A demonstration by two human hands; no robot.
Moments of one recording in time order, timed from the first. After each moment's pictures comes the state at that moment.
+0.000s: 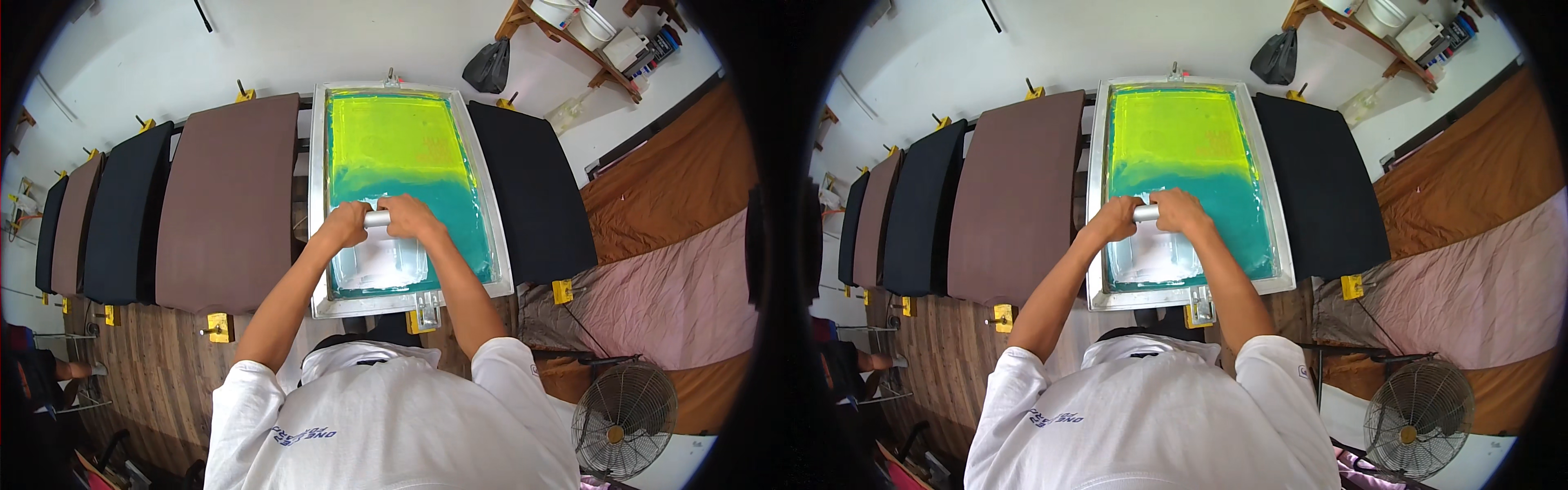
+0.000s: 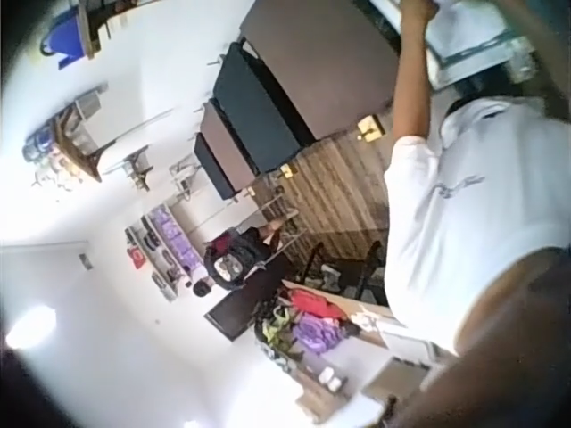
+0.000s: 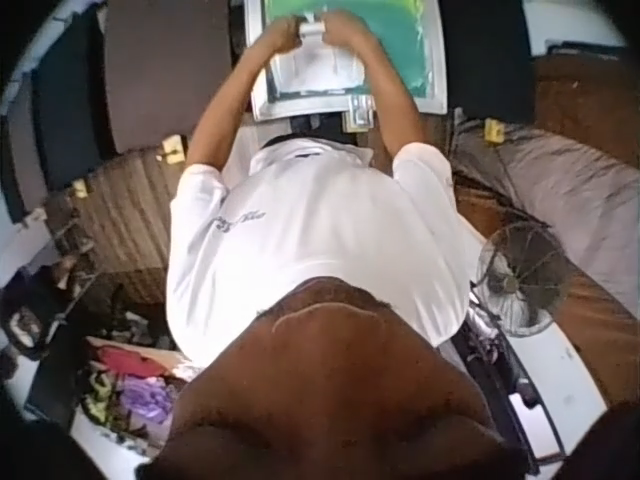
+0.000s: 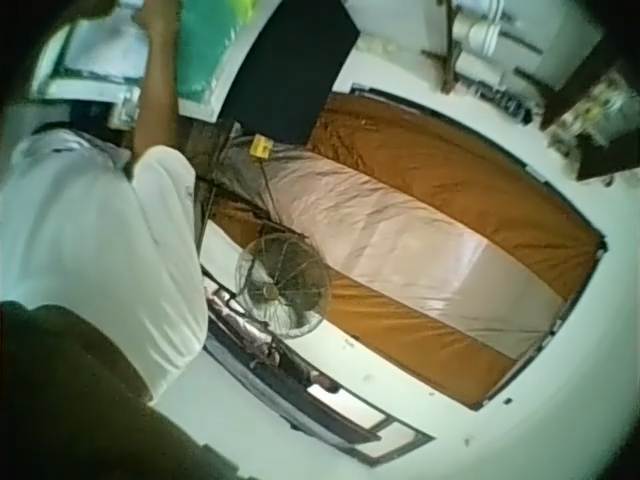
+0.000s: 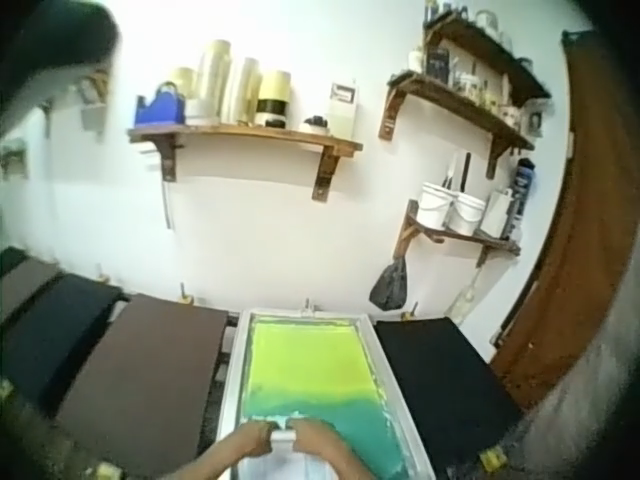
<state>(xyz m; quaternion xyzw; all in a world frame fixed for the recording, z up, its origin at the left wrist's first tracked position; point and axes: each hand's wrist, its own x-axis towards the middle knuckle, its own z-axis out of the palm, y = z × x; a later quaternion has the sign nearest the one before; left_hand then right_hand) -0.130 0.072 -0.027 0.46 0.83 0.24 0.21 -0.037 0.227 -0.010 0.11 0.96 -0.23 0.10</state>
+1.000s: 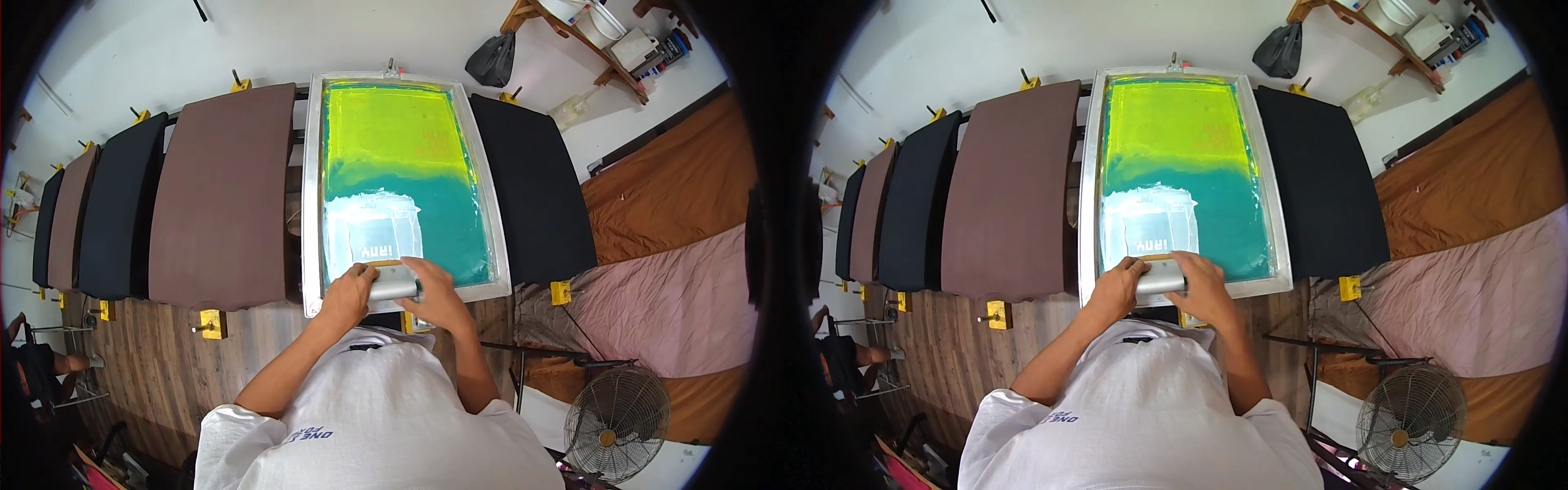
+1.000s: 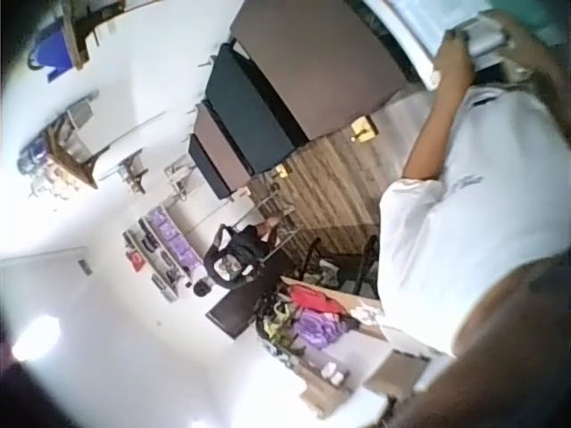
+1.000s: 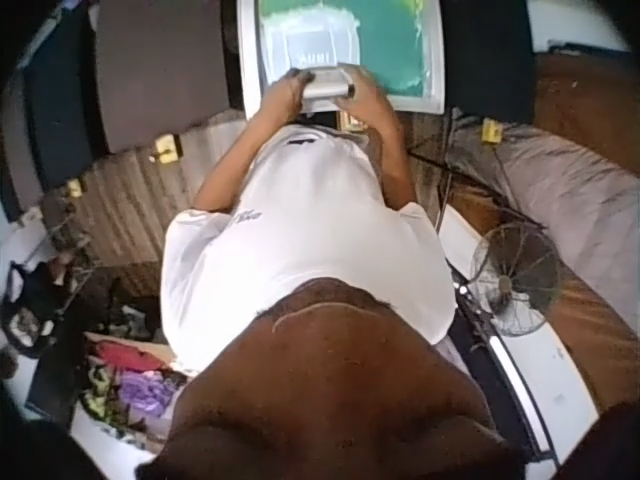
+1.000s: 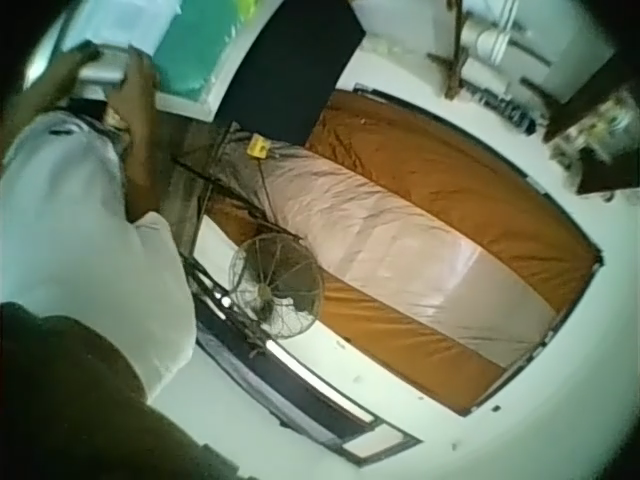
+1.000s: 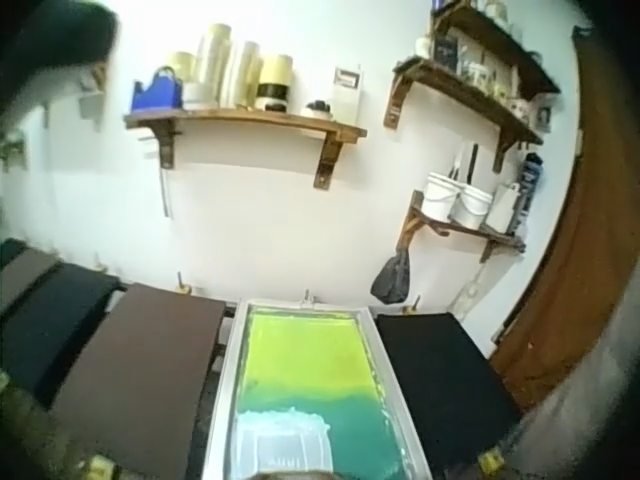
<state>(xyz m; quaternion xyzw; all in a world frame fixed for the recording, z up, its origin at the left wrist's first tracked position) -0.008 0.010 -0.028 0.44 0.83 0.29 0.19 0.118 0.179 -0.007 0.14 0.93 -0.33 -0.01</state>
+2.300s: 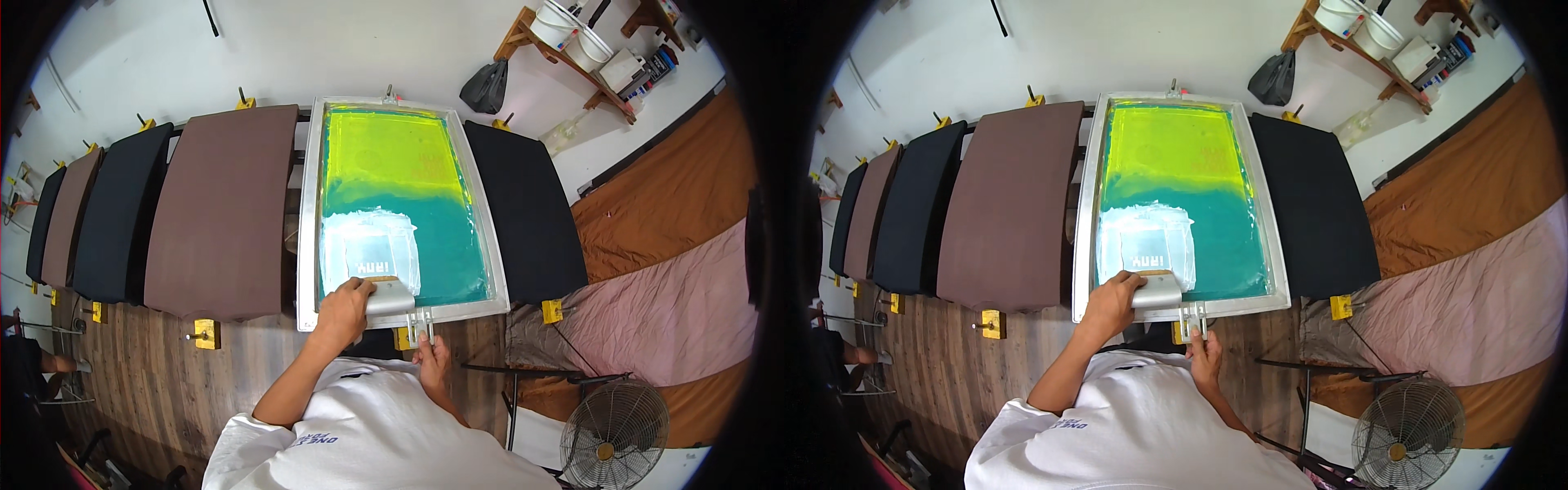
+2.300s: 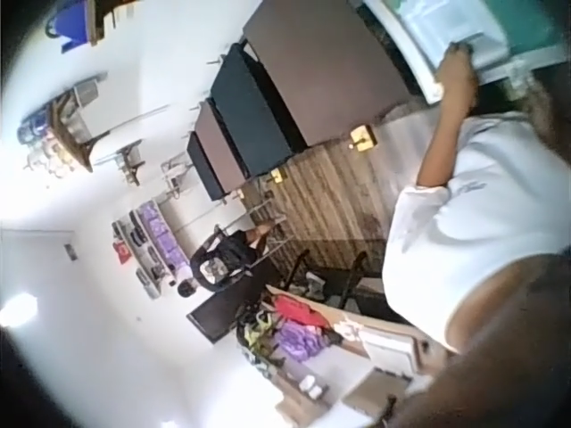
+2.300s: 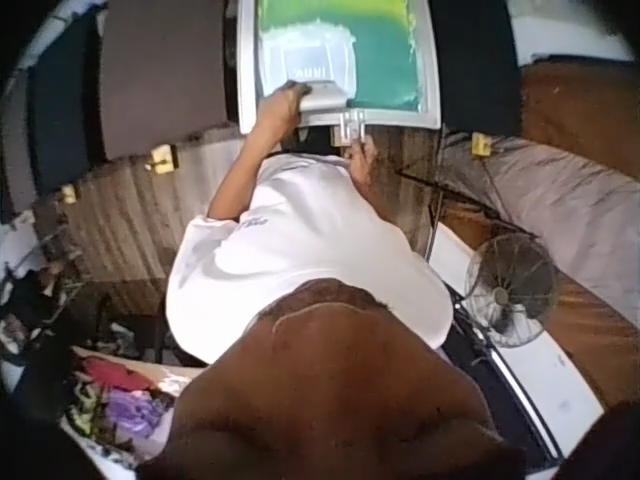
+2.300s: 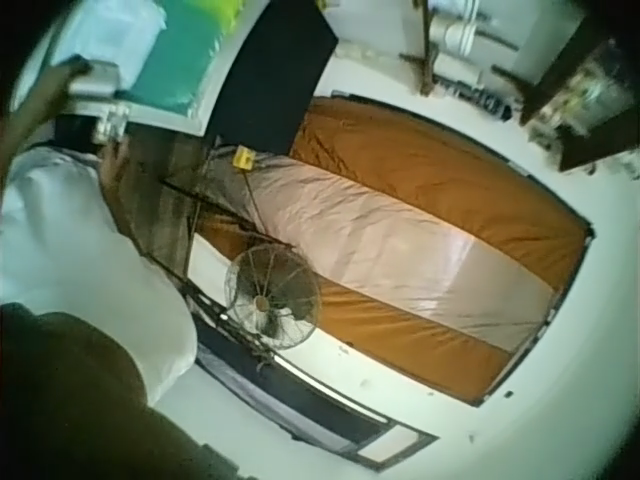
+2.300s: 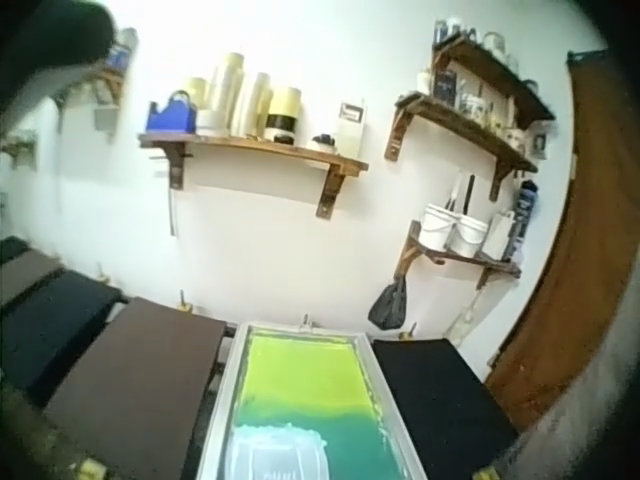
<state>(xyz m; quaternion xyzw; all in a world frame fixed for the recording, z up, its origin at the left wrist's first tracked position) 0.001 0.006 -0.008 0.41 0.85 0.28 0.17 0.217 0.115 -0.099 0.42 0.58 -0.66 -0.22</state>
